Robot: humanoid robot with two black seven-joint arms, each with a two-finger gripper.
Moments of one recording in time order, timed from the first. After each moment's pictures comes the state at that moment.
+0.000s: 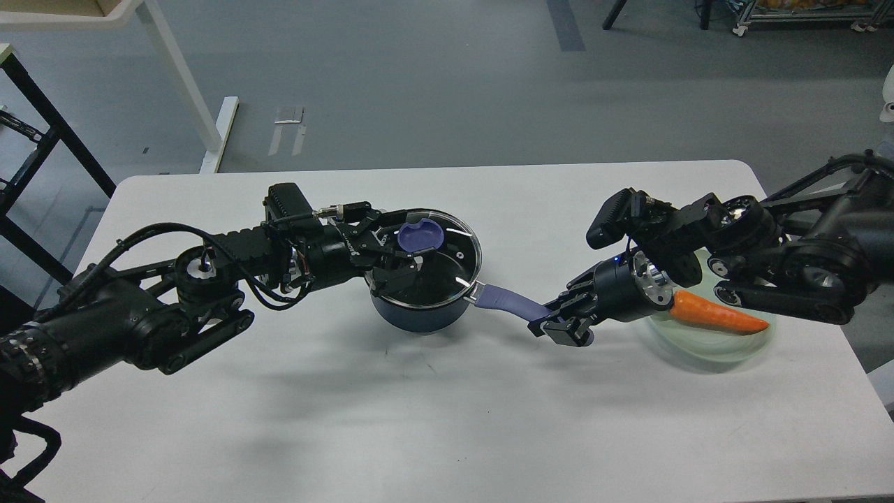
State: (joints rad) left arm -0.86 0.36 -0.25 -0.90 1.97 0.22 -0.49; right arm 1.45 -0.46 -0.59 1.22 -1.43 0.19 0.49
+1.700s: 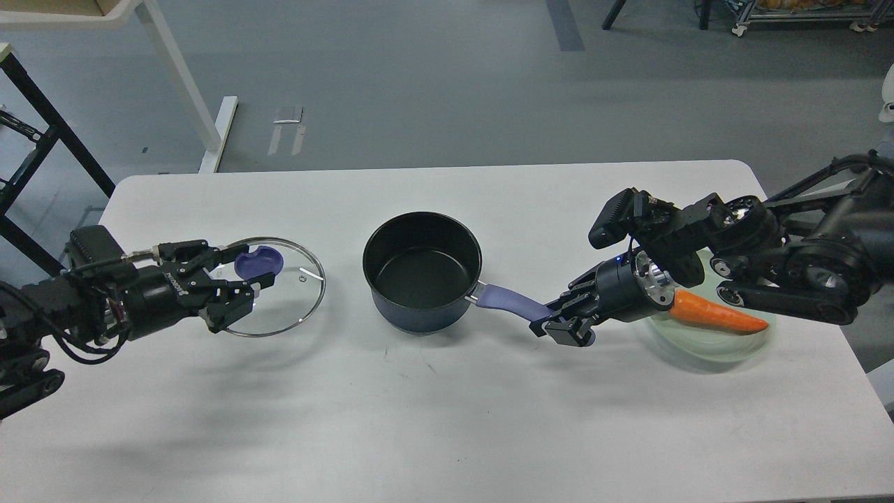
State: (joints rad) left arm -0.72 0.87 -0.07 -1.08 1.81 0.42 -0.49; right arm 1.45 -0.46 -0.59 1.22 -1.43 0.19 0.49
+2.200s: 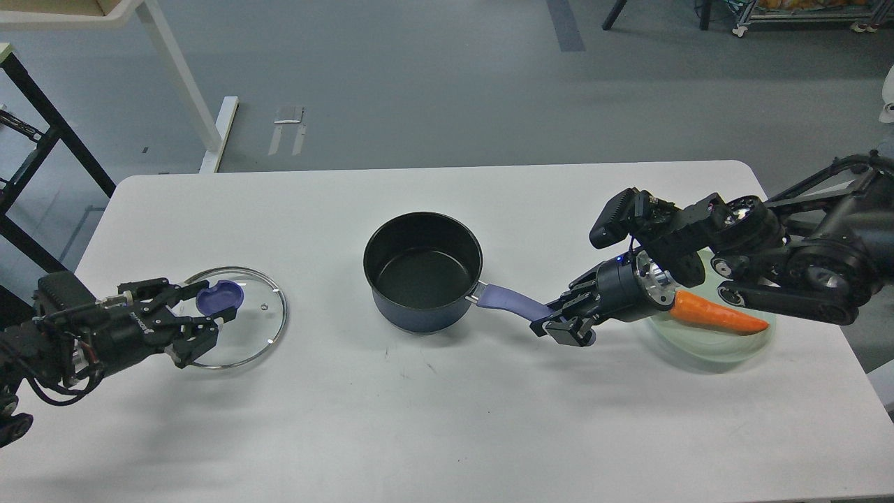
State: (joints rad) left arm -0.63 0.84 -0.04 -0.95 1.79 0.49 -0.49; right arm 1.45 -0.47 -0.59 1.22 -1.43 0.19 0.49
